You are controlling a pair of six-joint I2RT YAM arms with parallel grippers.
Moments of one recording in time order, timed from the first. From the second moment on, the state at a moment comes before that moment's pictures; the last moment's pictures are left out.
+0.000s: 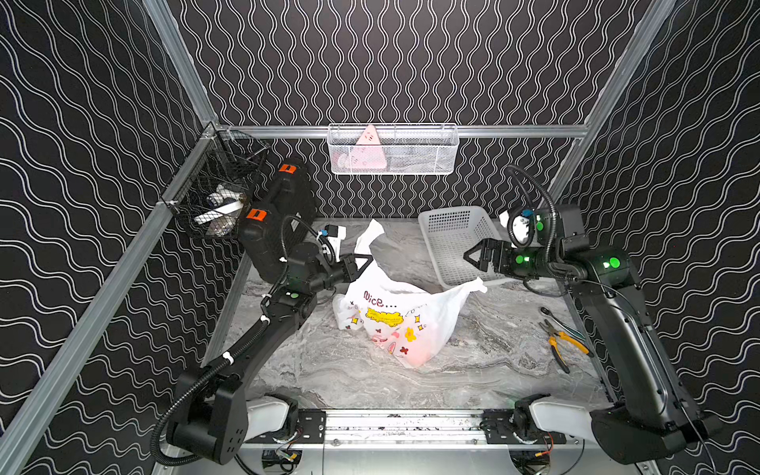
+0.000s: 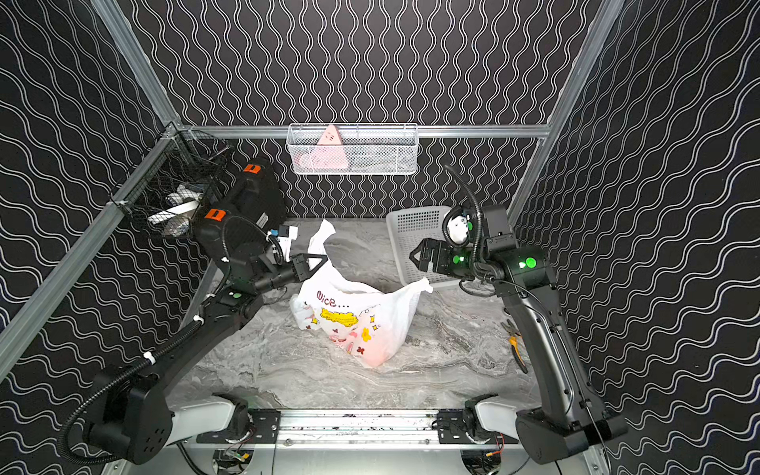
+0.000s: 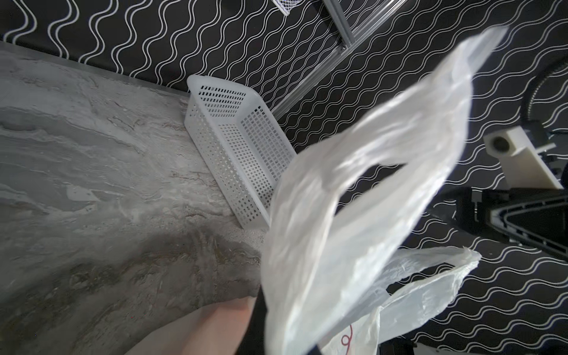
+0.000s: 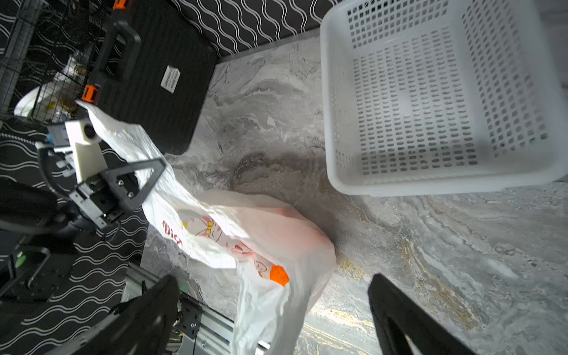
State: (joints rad) left arm -0.22 1.26 0.86 0.18 0.62 -0.68; right arm 0.31 1.24 1.64 -1.18 -0.30 0.41
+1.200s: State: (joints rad) left arm -0.23 1.22 1.00 -0.13 0.54 -0.62; right arm 0.53 1.37 1.70 -1.10 -0.10 0.39
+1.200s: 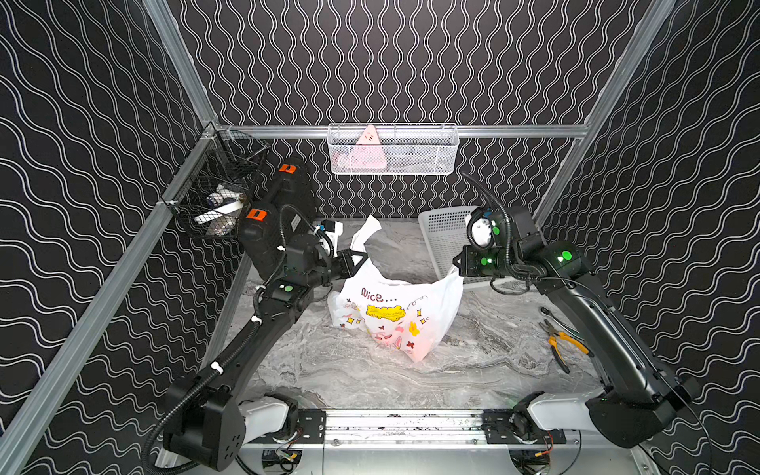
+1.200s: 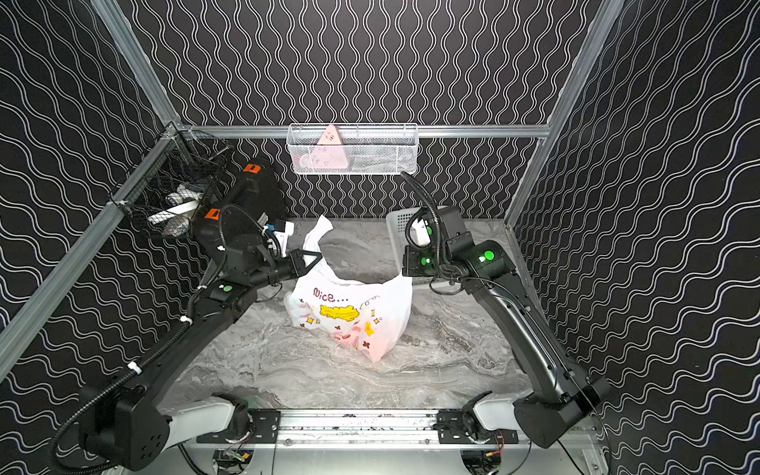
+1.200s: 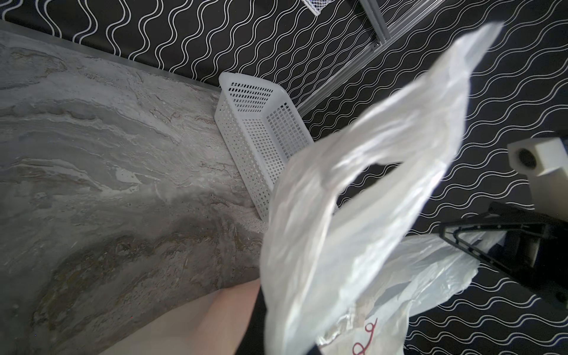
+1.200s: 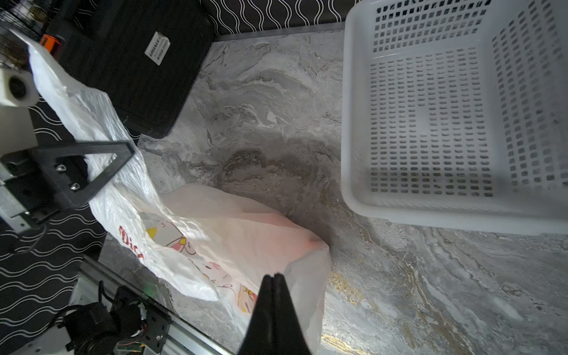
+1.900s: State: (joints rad) left arm -0.37 1.42 1.23 -0.51 0.52 -0.50; right arm 0.61 1.64 1.92 -1.05 -0.53 0.07
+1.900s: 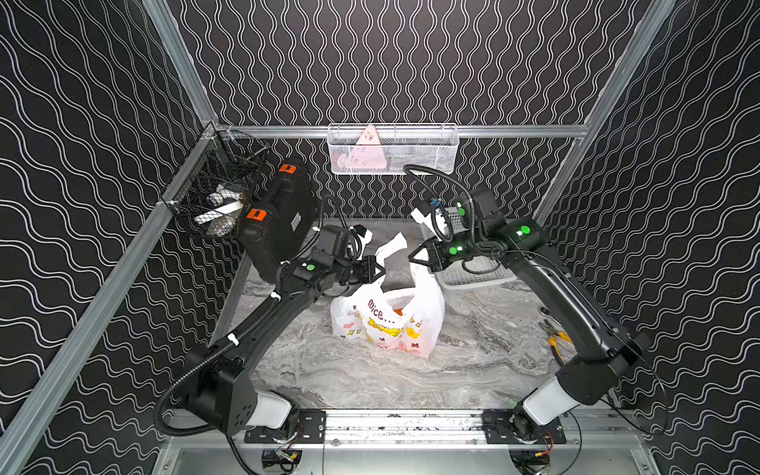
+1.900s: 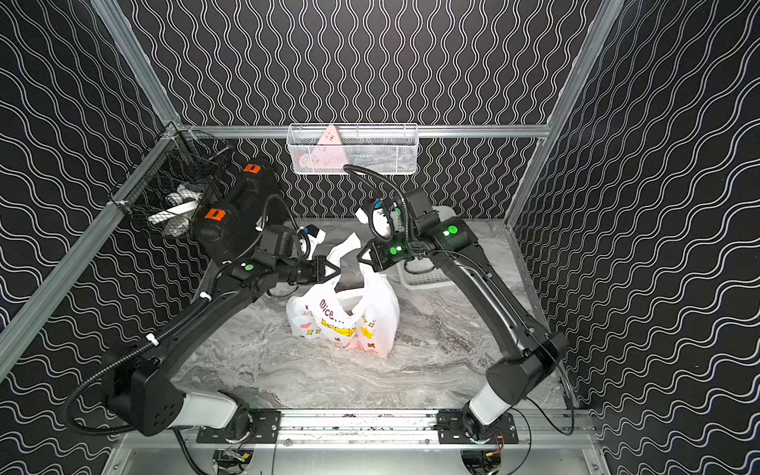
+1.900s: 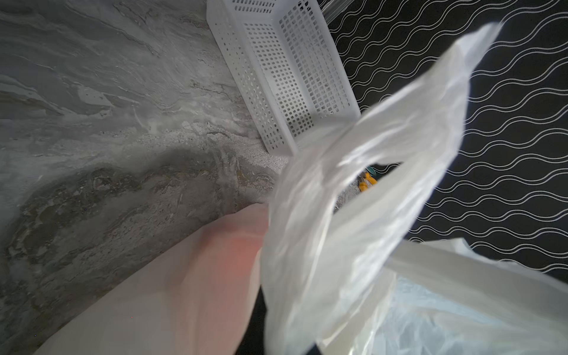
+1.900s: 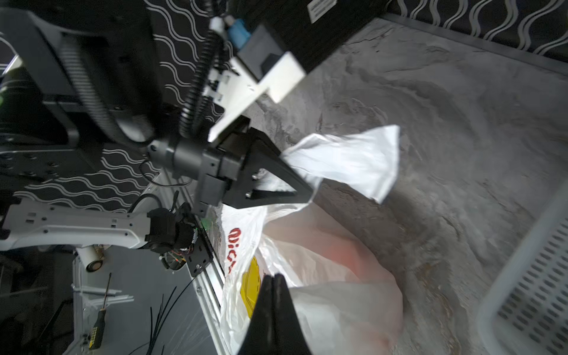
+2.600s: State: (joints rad) left arm -0.36 1.49 1.27 -0.58 0.61 -0.44; right arm 0.61 1.60 1.91 -1.02 -0.40 0.16
